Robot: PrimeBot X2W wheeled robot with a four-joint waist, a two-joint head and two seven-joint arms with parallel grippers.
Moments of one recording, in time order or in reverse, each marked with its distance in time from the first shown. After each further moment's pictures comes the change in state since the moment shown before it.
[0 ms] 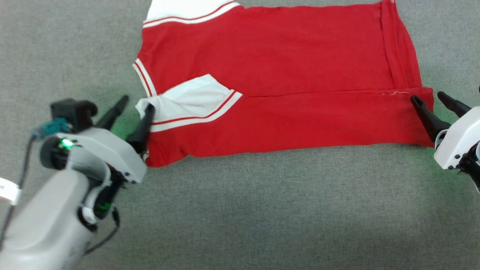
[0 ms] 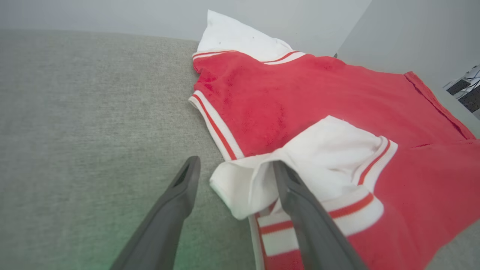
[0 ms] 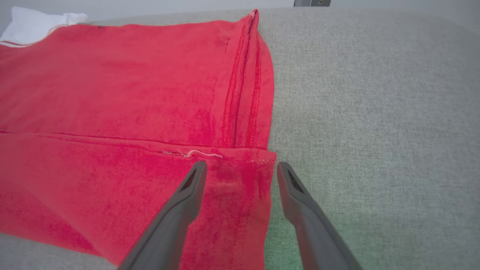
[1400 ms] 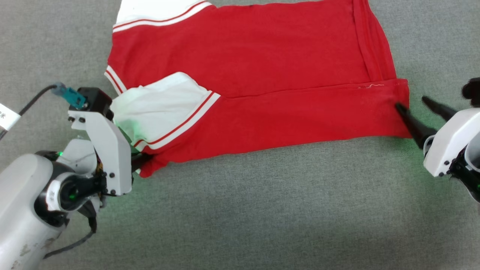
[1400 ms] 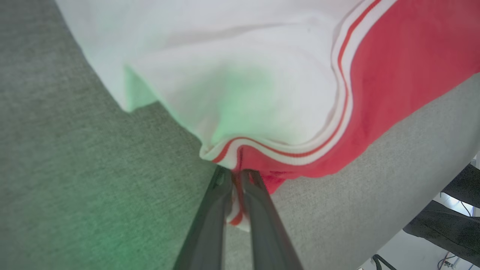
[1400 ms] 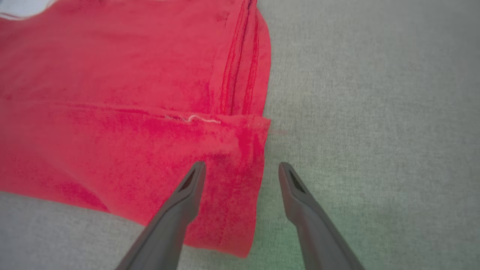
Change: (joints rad) left arm -0.062 0.223 -0.088 -0.271 -0.289 0.150 0.856; right arm 0.019 -0.001 0.035 -0.085 0.010 0.000 0.039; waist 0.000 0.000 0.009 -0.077
